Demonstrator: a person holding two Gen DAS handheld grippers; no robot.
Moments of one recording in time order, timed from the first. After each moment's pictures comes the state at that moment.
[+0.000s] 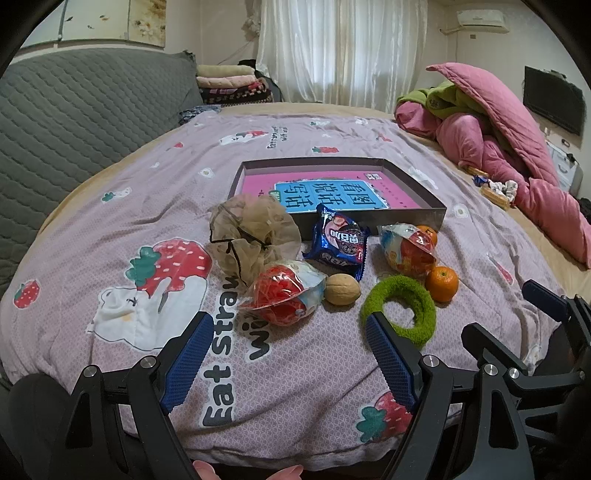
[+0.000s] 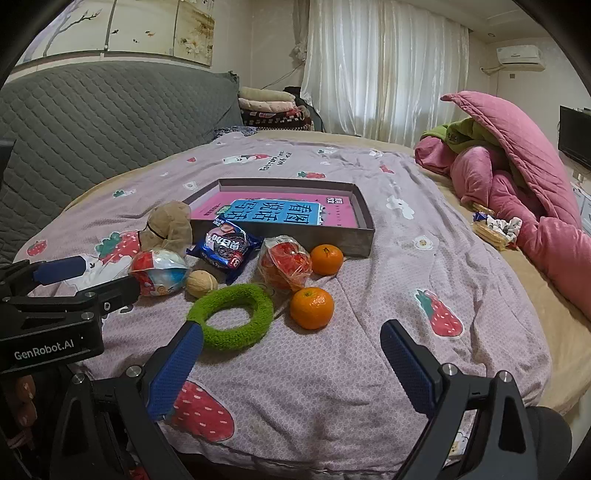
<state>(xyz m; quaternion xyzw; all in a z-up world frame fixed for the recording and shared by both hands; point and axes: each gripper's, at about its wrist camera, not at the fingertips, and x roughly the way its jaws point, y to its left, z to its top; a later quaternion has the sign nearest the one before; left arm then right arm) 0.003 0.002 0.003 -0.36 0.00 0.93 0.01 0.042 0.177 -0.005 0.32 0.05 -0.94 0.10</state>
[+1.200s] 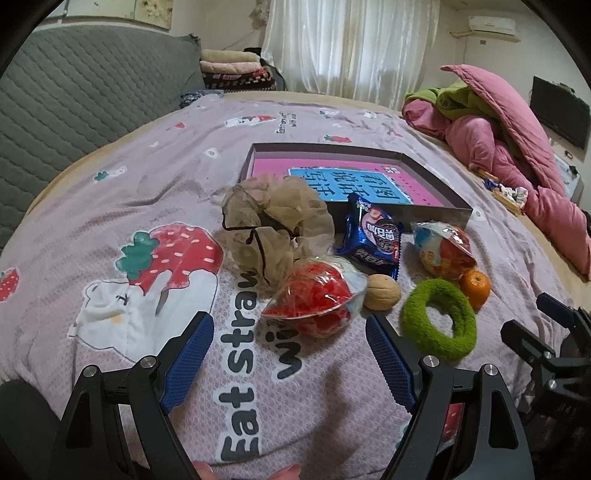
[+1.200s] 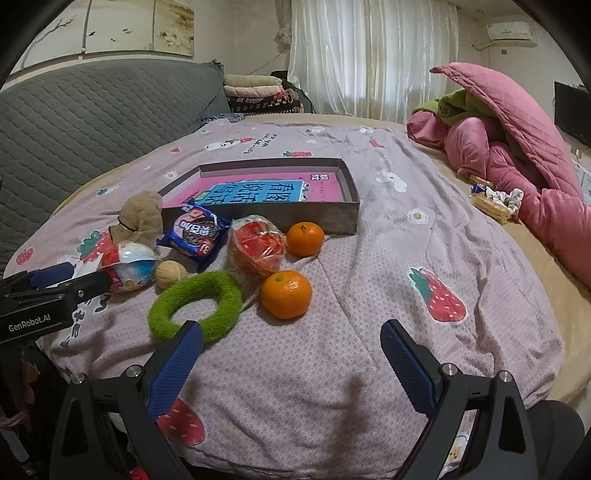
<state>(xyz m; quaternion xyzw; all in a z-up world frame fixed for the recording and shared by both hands) -0.030 -0.028 -0.025 -0.38 -0.03 0.92 0.02 0.013 0.199 -0.025 0.35 0.02 -0.93 0.08</state>
